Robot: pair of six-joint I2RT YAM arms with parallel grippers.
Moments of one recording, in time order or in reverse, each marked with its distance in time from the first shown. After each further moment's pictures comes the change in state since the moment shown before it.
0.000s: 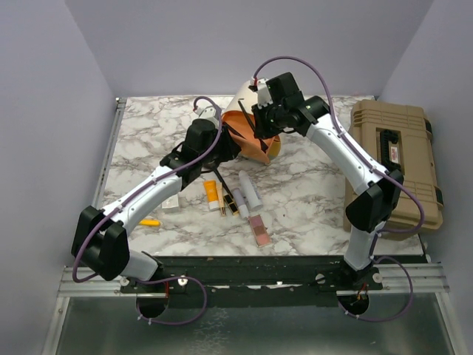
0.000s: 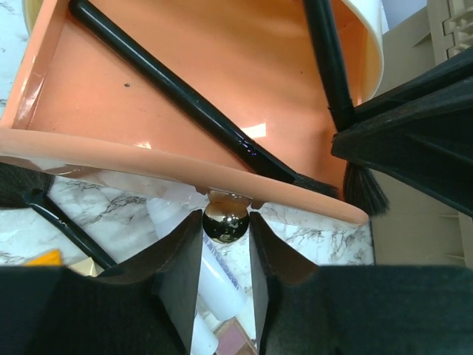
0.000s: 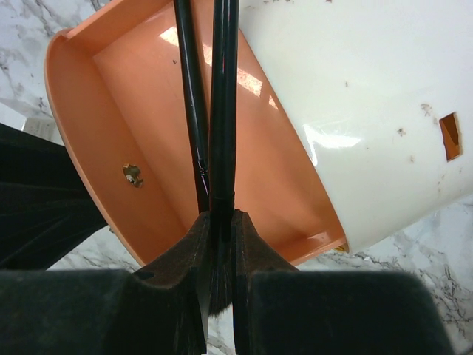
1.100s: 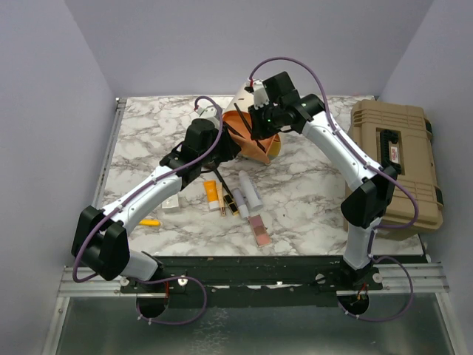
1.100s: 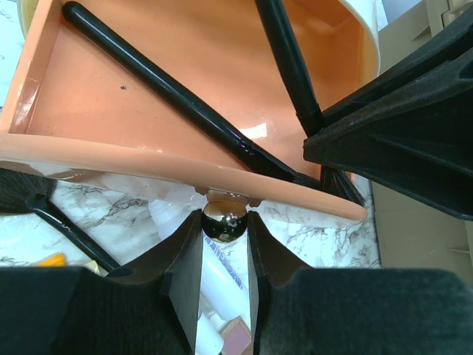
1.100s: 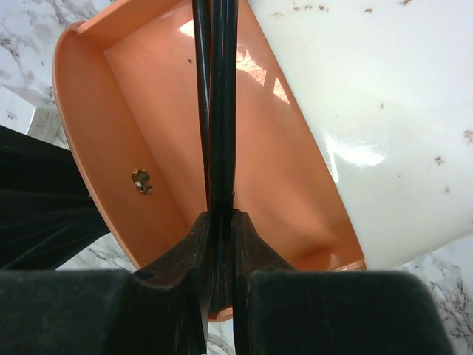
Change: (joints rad) left arm -0.003 0.001 0.000 0.011 0.026 0.029; right arm 0.000 0.058 0.048 -0.029 -0.055 -0.010
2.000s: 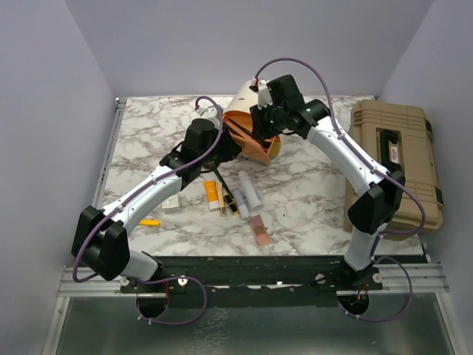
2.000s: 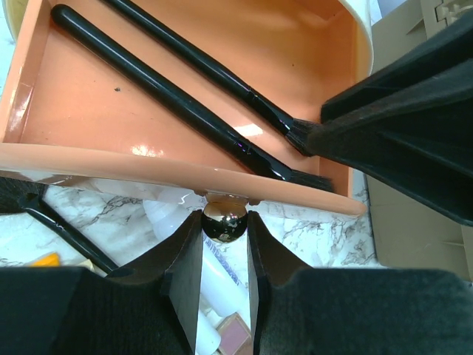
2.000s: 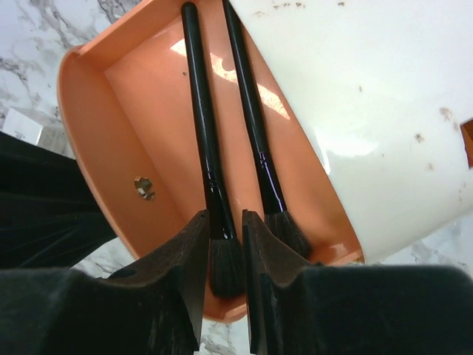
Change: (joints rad) left arm 0.000 0.000 0.000 0.000 0.024 -0.002; right arm 0.000 -0.064 -0.095 0.093 0.031 0.042
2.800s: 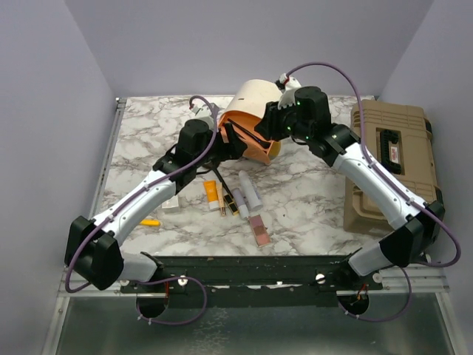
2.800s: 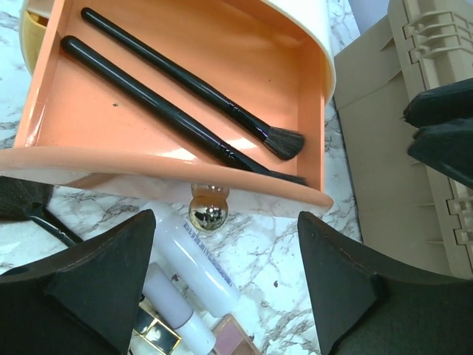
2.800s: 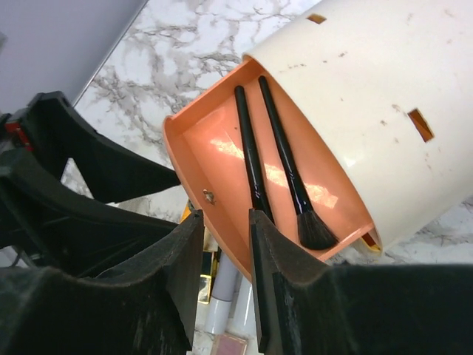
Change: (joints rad) left arm 0.000 -0.055 -0.008 0.010 -0.010 0.002; right arm 0.000 -0.338 -0.375 0.406 -0.011 0.172
